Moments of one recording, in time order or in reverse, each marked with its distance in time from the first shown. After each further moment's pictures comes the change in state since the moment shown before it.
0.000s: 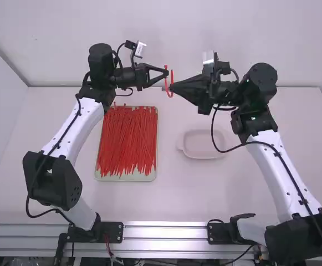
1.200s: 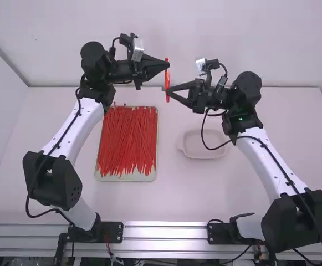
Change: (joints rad) left arm -0.004 0.000 0.000 0.345 0.086 0.295; right arm 0.018 0.081 -0.120 0.234 0.030 0.478
